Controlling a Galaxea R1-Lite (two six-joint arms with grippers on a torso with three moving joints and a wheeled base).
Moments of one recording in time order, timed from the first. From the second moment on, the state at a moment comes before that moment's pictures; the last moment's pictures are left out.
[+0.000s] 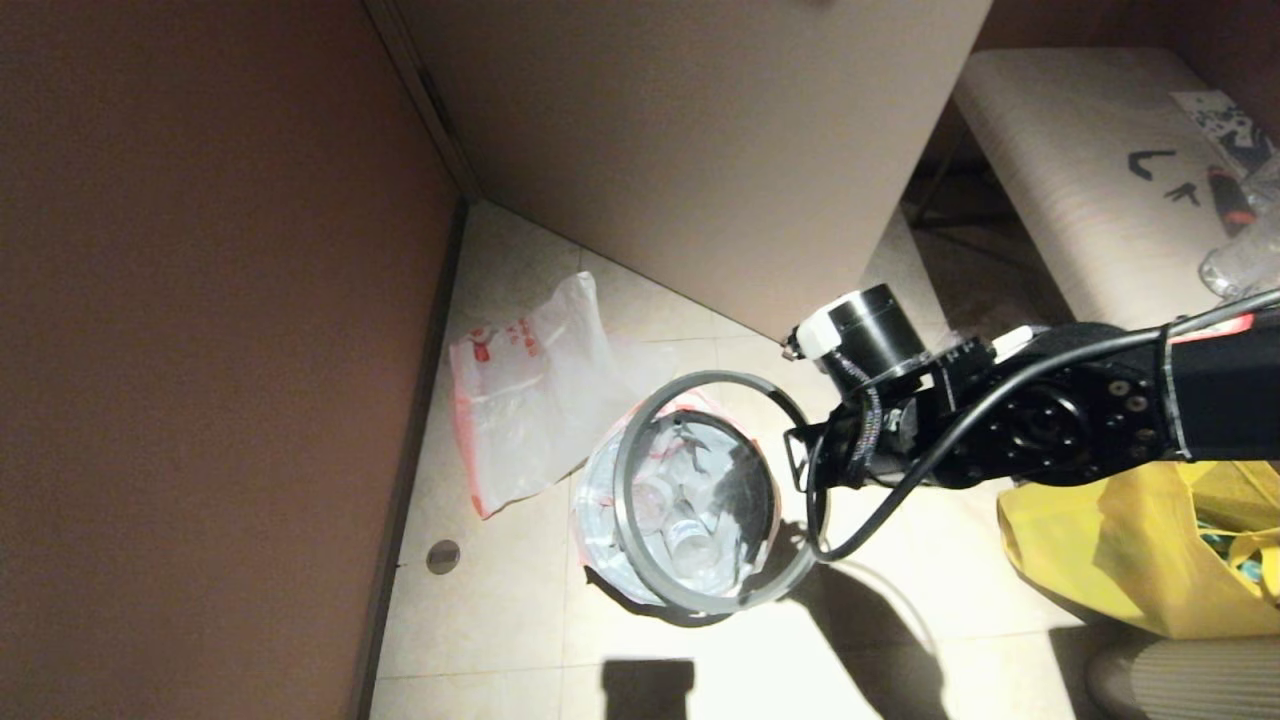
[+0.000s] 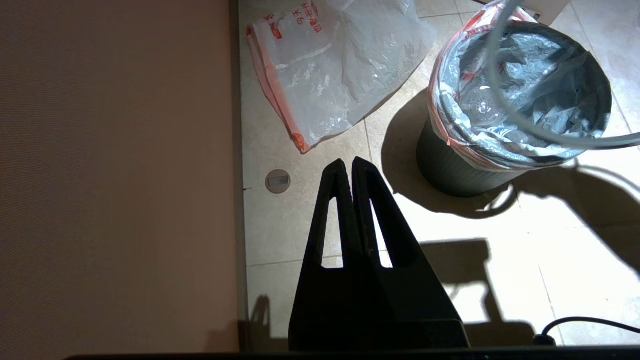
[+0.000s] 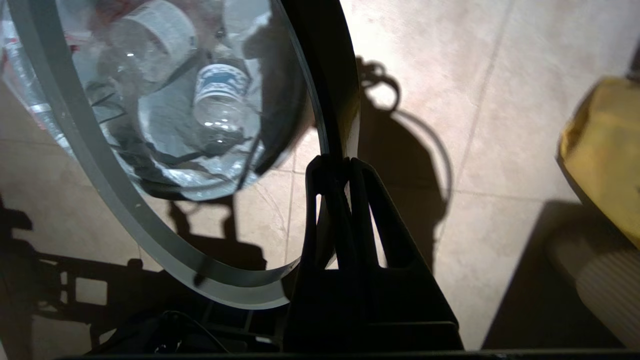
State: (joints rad) left arm 0.00 0.00 0.00 0.02 0.00 0.06; right arm 0.65 1.92 -1.42 0.27 -0.41 0.29
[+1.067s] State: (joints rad) left arm 0.00 0.00 0.00 0.02 0.00 0.06; right arm 0.10 1.95 -1.36 0.25 -0.11 0.26
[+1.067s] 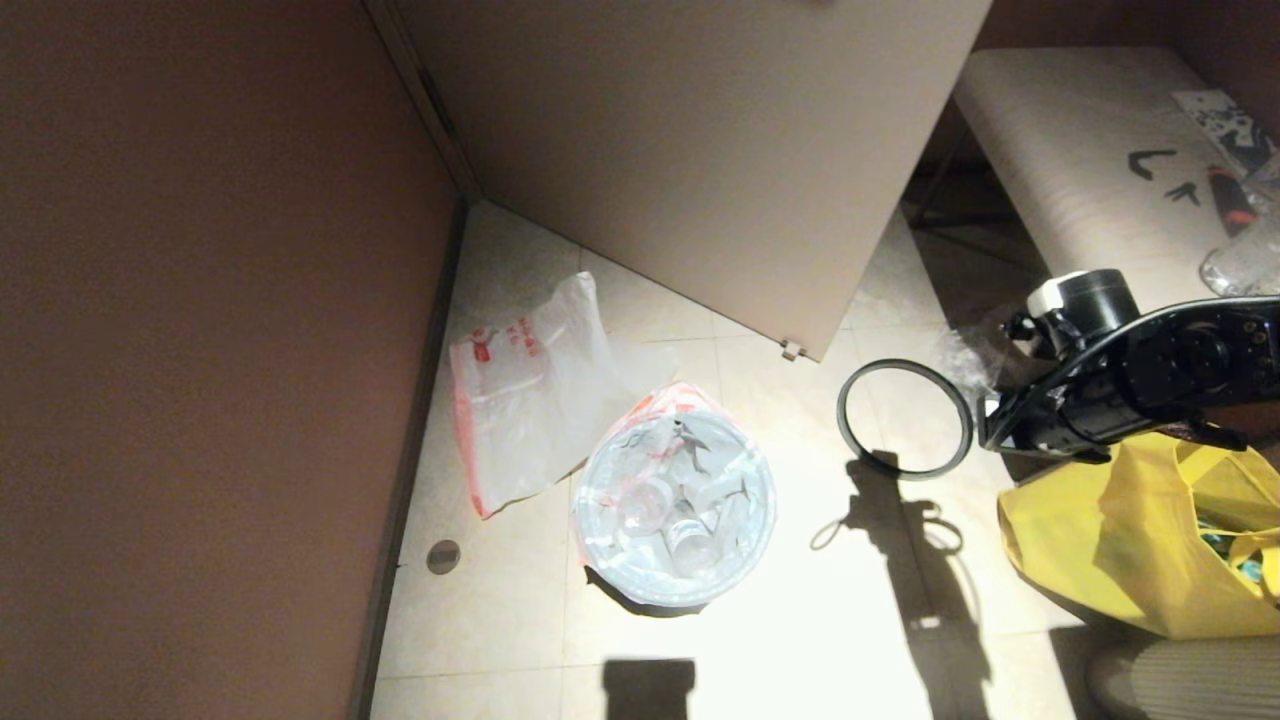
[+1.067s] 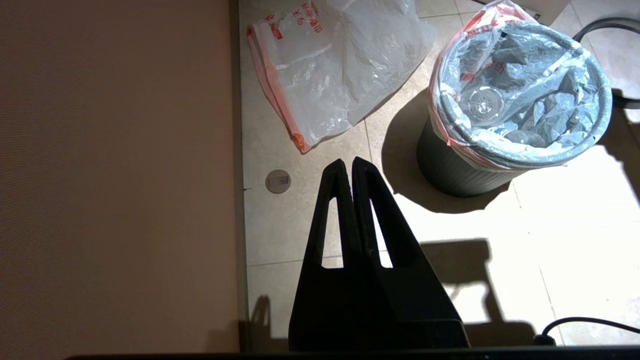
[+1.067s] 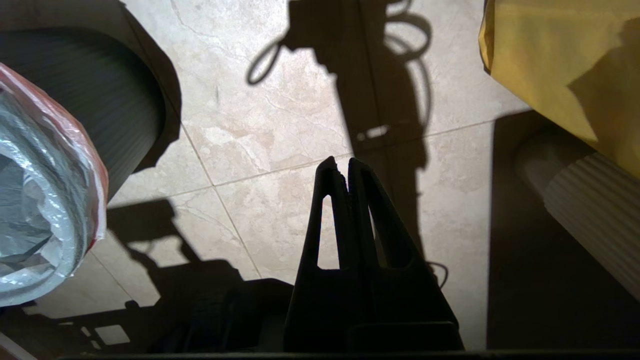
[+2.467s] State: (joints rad) left arm 0.00 0.00 0.00 0.02 0.00 0.06; right arm 0.47 2.05 -1.38 0.08 -0.11 0.41
